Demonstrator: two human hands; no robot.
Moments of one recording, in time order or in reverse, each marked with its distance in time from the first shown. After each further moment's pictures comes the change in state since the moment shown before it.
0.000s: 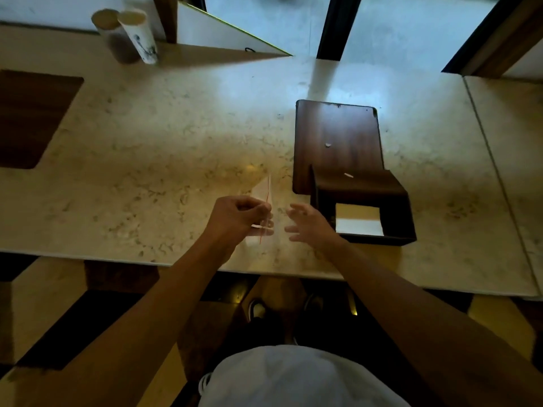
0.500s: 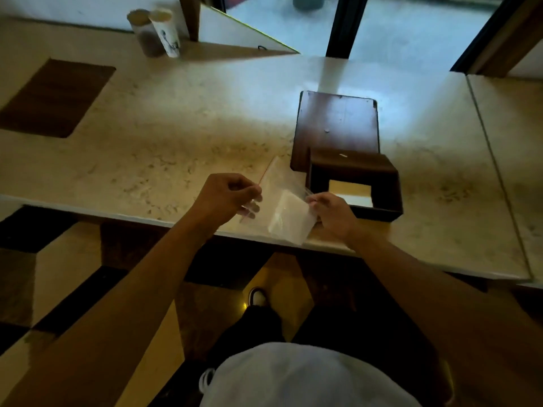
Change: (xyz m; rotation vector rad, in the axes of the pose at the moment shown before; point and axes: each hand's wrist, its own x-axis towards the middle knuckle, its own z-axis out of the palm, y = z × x) left_hand -0.078 -0.017 0.011 0.299 0.015 0.219; right_hand -0.055 0.046 -0.079 -0.398 0.087 -0.311
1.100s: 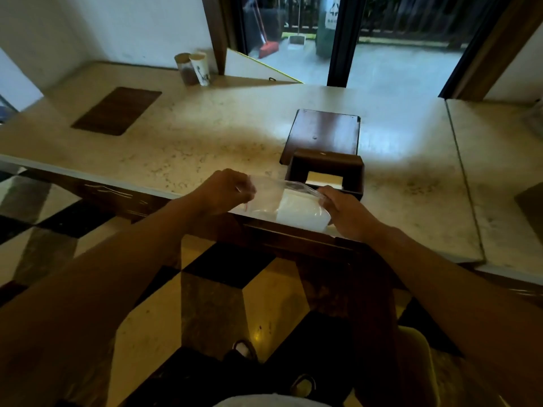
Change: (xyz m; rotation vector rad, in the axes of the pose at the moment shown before) left_hand -0.131 0.046 0.073 0.737 -0.048 0.169; right_hand -0.163 0.014 -0.116 -0.573 -0.170 -0.564
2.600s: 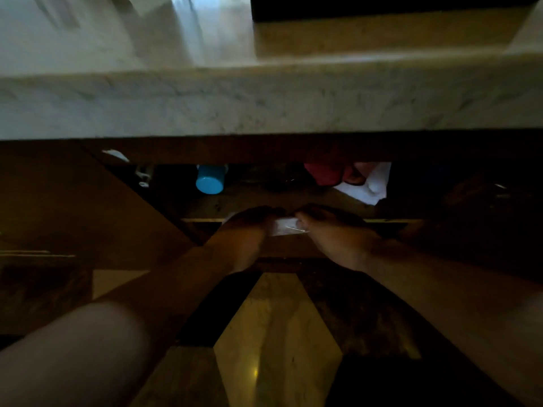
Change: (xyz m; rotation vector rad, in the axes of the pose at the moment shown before) left_hand 0.250 -0.315 0.433 0.599 -0.142 0.337; right_hand 0.169 0.357 0.377 -0.368 0.066 0.064
